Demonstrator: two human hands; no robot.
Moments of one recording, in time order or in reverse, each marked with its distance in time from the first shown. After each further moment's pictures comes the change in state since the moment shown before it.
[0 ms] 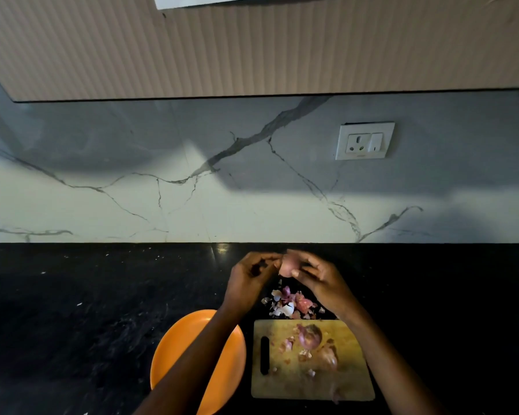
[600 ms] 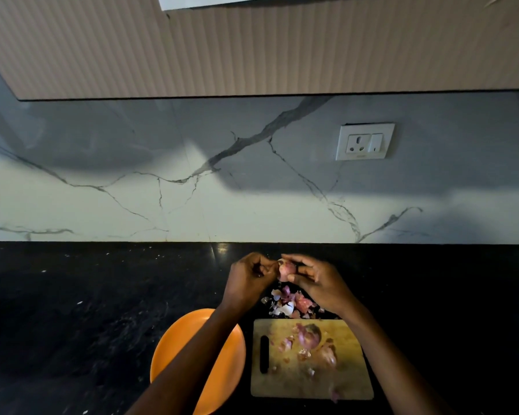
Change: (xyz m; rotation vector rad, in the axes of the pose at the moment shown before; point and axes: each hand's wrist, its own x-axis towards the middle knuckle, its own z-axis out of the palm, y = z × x) left_hand -0.002 0.003 0.000 0.120 0.040 -0.020; right_hand 0.001 -0.003 0.001 -0.142 -0.057 -0.020
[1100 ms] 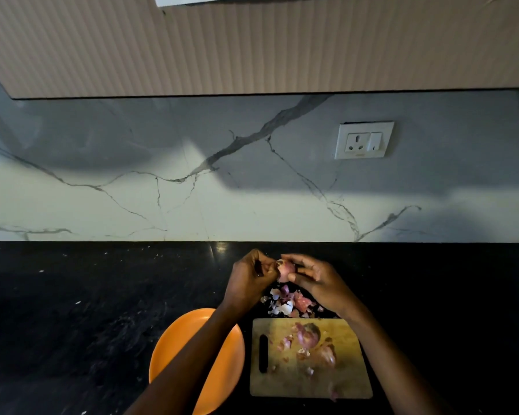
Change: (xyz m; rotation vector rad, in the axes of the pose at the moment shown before) left_hand 0.002 -0.002 0.004 -0.071 -0.051 -0.058; right_hand -0.001 0.001 -0.003 0.099 -0.036 0.041
